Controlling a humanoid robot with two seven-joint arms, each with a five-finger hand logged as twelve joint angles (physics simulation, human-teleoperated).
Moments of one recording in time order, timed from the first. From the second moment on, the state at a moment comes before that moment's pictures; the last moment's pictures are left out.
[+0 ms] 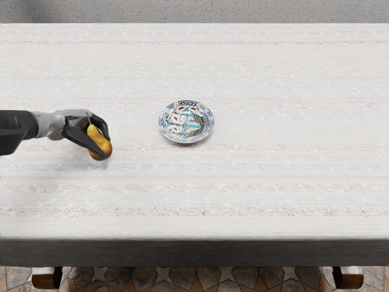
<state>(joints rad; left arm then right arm) -0.95 0.70 -0.36 -1.06 0.64 -0.46 0.19 -0.14 0.00 -0.01 0.20 -0.14 0.18 0.10</state>
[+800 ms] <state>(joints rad) -1.17 0.24 -0.47 -0.67 0.54 -0.51 0.22 -0.14 0.00 -0.01 0.20 -0.14 0.18 0.10</state>
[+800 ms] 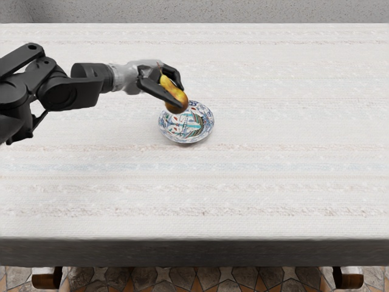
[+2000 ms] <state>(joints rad) -1.05 0.62 -0.47 -0.56 0.15 -0.60 0.20 -0.14 0.00 -0.01 0.20 -0.14 0.18 0.10</state>
